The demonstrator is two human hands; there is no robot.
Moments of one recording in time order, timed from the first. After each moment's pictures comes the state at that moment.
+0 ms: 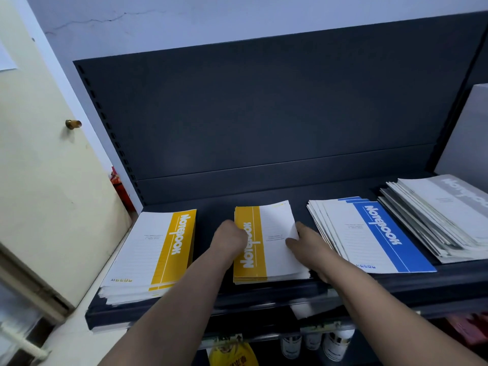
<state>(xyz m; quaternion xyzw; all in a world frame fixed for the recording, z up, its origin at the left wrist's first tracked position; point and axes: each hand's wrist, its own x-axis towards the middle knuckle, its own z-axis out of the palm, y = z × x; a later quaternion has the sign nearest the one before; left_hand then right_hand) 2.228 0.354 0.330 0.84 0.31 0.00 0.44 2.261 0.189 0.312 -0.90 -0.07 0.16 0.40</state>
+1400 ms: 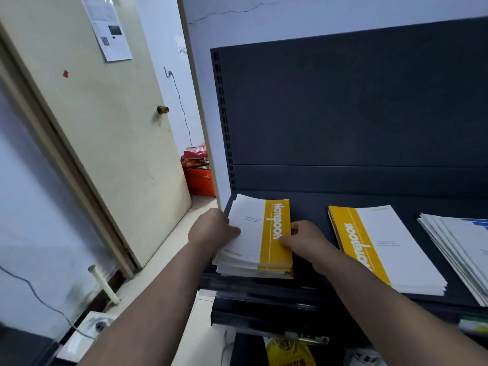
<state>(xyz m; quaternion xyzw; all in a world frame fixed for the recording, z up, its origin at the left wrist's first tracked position) 2.111 0.549 0.350 0.89 0.36 0.06 0.27 2.200 0.374 0.333 -0.84 -0.16 0.24 0.45</state>
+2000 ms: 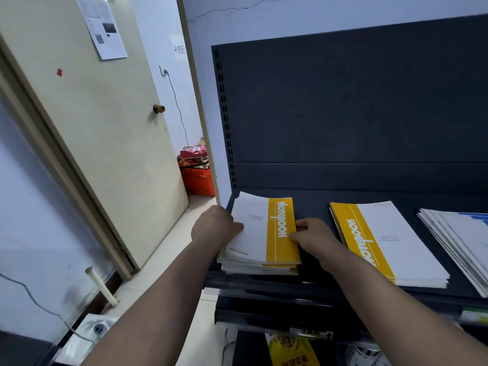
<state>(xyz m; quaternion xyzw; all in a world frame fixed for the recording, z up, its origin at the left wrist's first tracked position) 2.114 0.563 0.347 0.90 0.36 0.07 0.23 2.192 0.380 0.331 -0.86 -0.11 0.20 0.47</state>
